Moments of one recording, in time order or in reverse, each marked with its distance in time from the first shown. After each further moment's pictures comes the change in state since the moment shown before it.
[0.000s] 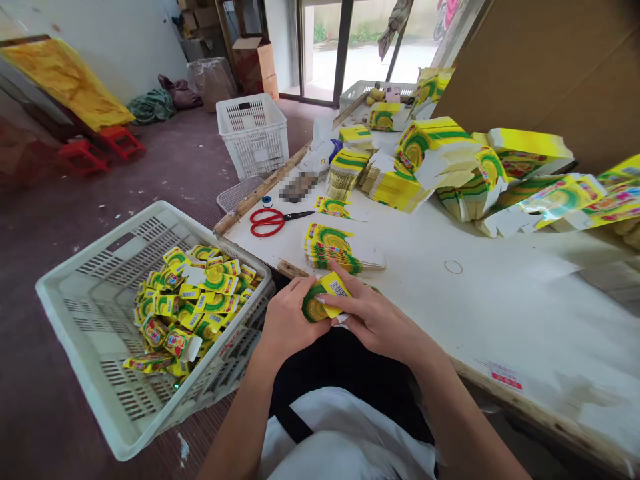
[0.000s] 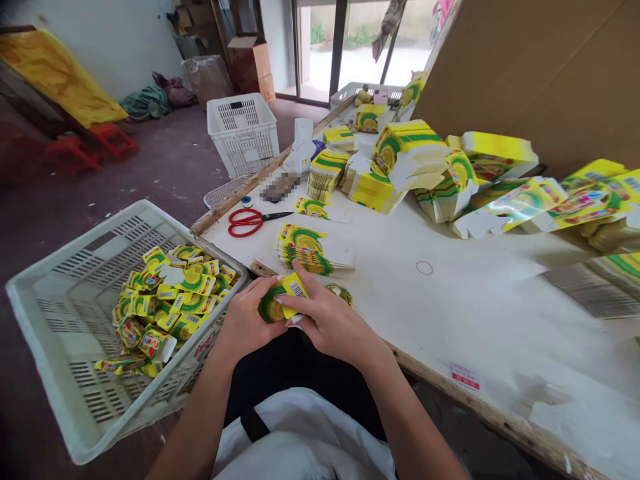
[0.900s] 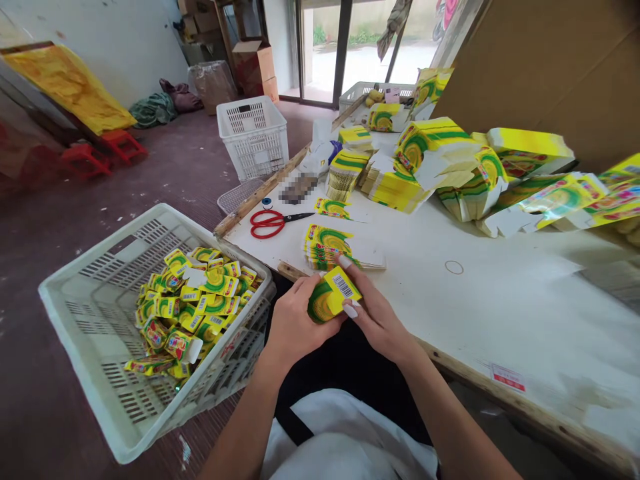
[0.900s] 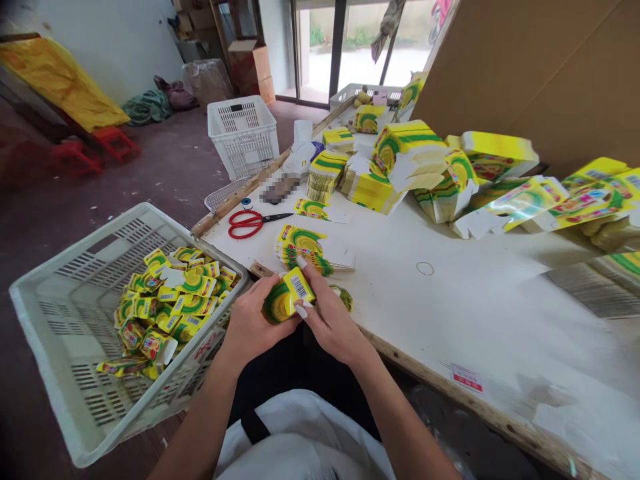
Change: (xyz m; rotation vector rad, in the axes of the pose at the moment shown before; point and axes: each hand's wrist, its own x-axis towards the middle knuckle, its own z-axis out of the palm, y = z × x) left_hand 0.002 0.011 0.007 -0.043 0.090 -0.011; right_hand -0.003 0.005 0.022 0.343 0.261 0.149
